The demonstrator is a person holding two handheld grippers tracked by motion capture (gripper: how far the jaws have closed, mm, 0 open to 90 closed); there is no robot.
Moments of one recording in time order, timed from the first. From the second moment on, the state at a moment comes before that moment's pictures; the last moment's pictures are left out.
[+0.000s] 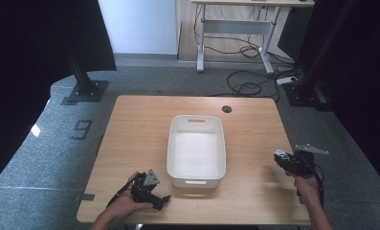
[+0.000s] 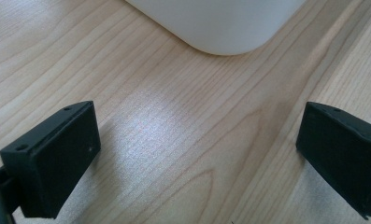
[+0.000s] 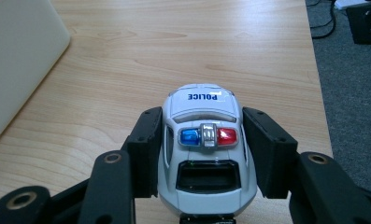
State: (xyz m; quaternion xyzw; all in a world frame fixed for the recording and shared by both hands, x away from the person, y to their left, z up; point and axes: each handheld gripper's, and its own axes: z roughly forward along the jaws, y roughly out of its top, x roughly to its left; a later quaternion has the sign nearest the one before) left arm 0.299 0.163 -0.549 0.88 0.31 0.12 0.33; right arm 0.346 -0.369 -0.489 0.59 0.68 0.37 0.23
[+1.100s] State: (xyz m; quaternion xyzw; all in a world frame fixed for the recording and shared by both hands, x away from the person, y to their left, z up) left arm 0.299 0.163 -0.549 0.88 0.31 0.12 0.33; right arm 0.335 -0.358 -0.459 0.58 0.66 0.41 0.24
